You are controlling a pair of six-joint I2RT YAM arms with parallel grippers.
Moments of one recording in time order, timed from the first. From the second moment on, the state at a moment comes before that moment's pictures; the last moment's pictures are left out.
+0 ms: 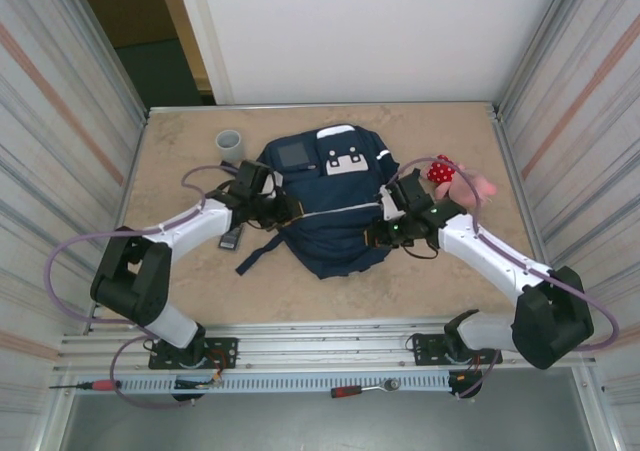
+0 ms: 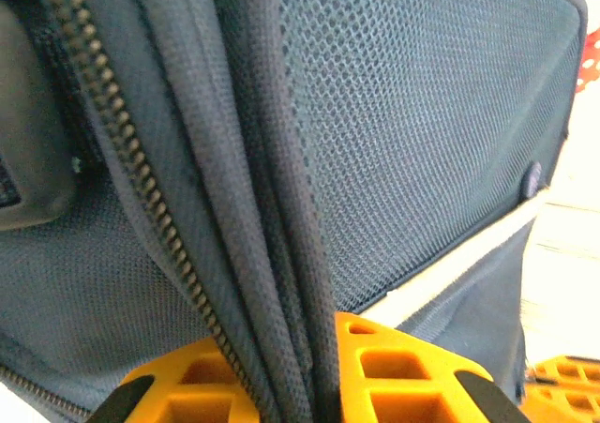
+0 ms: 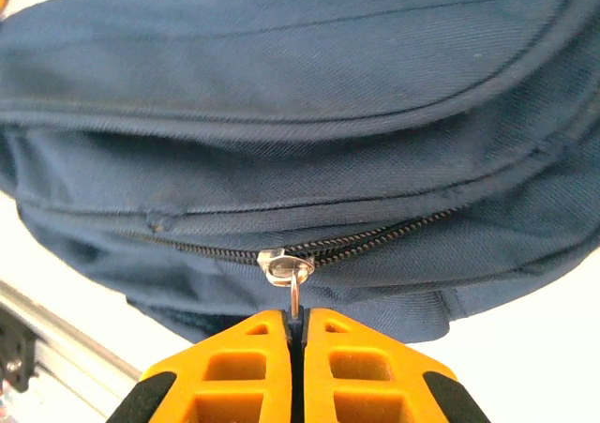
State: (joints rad) left arm -0.44 1.56 0.96 -0.31 0.44 -0.80; right arm 0.55 1.28 0.88 -0.66 -0.30 0.48
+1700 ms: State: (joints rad) left arm -0.73 1.48 0.95 -0.26 0.33 0.81; right arm 0.50 1.28 0.83 -0.51 -0.41 0.55
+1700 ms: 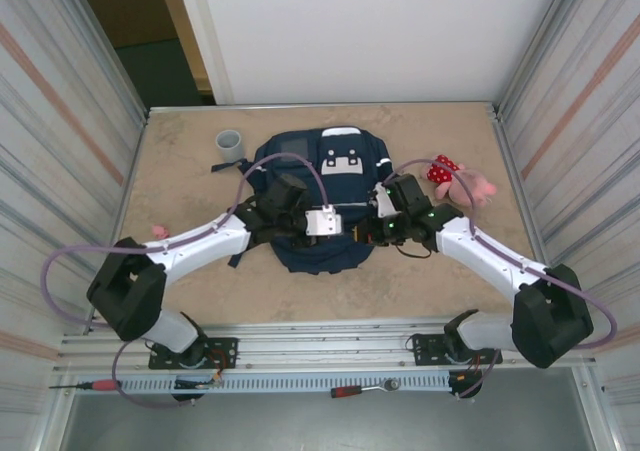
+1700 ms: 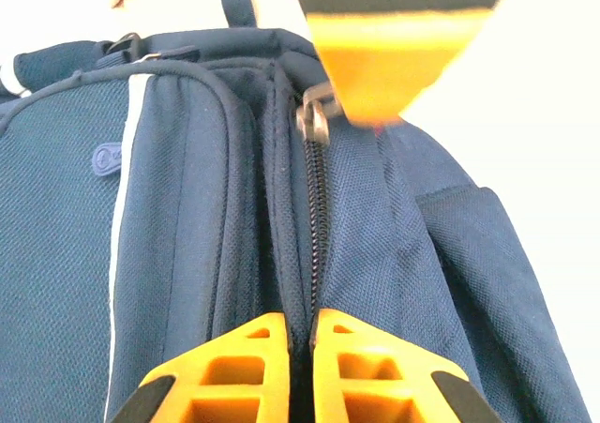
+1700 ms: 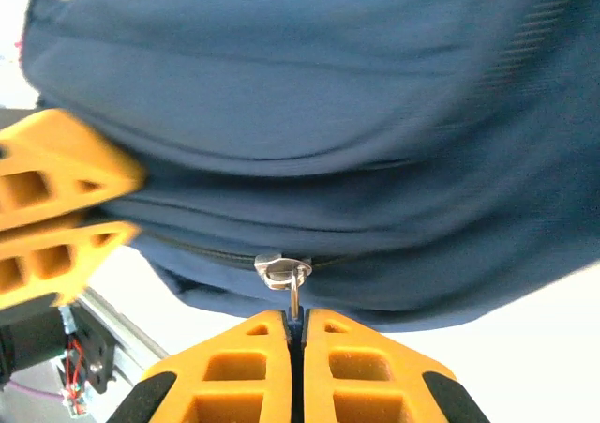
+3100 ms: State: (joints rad) left arm -0.65 1.26 0.84 -0.38 0.51 1.02; right arm 0.18 1.67 1.00 -0.38 -0.60 0.37
